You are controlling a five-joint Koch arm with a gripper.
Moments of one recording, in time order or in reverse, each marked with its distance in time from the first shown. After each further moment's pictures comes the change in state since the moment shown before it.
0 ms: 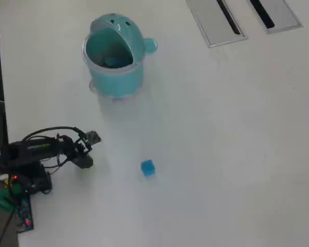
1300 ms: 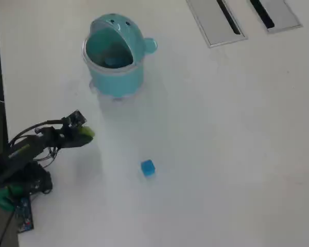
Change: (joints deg) arm -15.1 15.9 -7.6 -5.2 13.5
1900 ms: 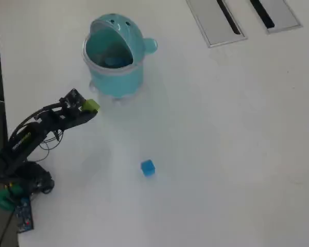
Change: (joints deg) arm -6.1 -8.8 -20.0 -2.4 5.1
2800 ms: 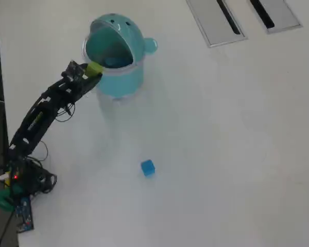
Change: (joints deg) arm -8.9 -22.6 -28.7 -13.5 1.9
